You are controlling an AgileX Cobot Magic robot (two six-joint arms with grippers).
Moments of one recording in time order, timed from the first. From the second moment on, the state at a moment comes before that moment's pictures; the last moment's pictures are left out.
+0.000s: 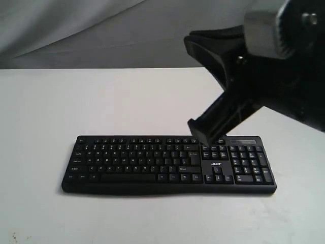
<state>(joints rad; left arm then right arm) -0.17 0.00 0.00 0.04 0.26 -0.02 0.92 1.02 -0.73 1.08 -0.21 -1.36</state>
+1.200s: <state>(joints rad) -0.17 0.00 0.00 0.04 0.26 -0.02 0.26 0.35 -0.43 1.22 0.03 -0.97</state>
